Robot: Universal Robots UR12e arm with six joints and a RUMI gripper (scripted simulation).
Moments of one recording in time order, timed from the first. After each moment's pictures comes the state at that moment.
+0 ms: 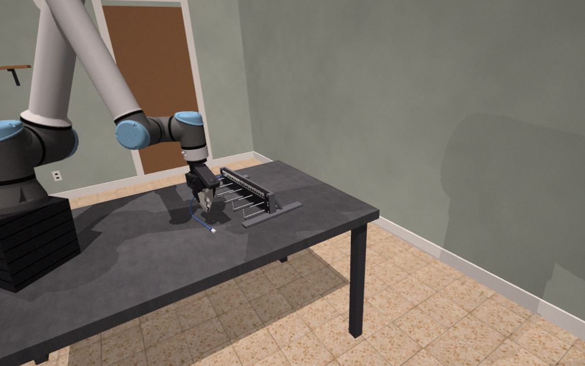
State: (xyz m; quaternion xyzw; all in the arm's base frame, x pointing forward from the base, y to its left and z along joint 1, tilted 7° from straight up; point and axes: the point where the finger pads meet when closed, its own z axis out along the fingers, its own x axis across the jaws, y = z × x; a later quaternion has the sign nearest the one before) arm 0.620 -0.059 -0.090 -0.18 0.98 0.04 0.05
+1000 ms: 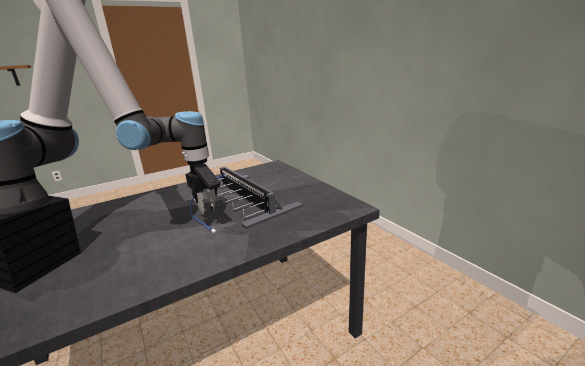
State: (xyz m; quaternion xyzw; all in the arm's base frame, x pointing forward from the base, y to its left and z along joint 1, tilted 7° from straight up) arm 0.622 -0.062 -0.090 -0.18 0.98 0.04 0.05
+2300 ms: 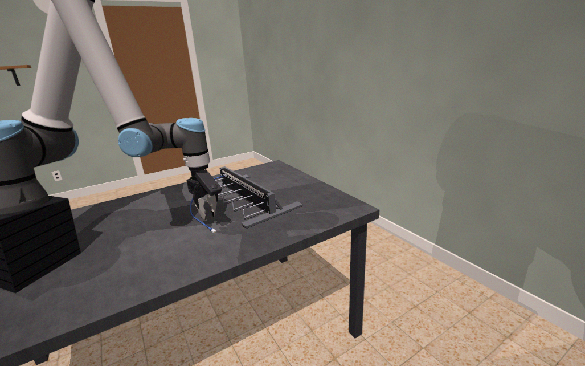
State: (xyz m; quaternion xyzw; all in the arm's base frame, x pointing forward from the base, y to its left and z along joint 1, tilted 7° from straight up) arm 0.624 -0.060 -0.113 -0.18 0.98 0.04 0.05
